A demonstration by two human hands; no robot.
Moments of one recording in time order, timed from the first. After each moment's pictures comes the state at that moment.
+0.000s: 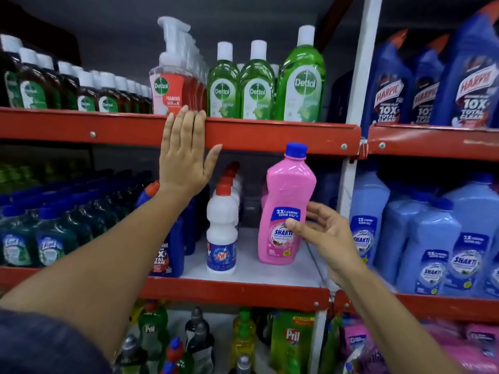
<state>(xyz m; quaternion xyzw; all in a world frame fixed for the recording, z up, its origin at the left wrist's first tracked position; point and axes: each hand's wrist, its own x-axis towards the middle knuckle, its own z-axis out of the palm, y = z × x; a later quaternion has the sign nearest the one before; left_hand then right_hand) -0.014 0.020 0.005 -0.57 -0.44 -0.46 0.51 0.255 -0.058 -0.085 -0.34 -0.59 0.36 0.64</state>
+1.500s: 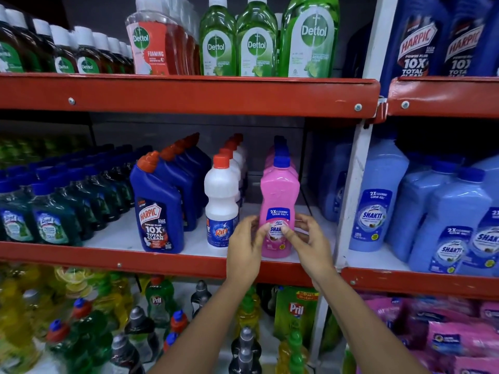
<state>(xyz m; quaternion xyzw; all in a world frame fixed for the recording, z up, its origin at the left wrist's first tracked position) 0.101 -0.003 -0.193 -0.65 -0.44 -0.60 -0.14 0.243 -0.006 -0.181 -0.46 -0.59 0.30 0.59</state>
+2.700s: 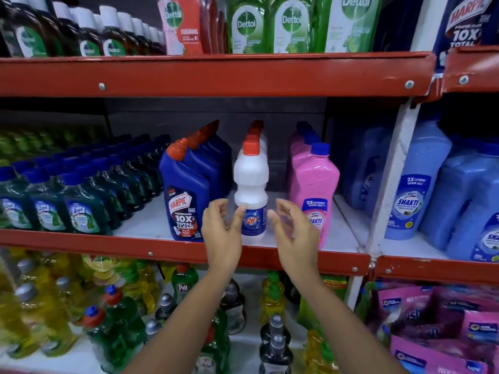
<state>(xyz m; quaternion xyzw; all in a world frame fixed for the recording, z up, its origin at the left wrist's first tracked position) 0.016 -0.020 -0.180 -0.52 -0.51 -0.67 -0.12 0.145 -0.036 -0.176 -0.41 -0.63 0.16 0.64</state>
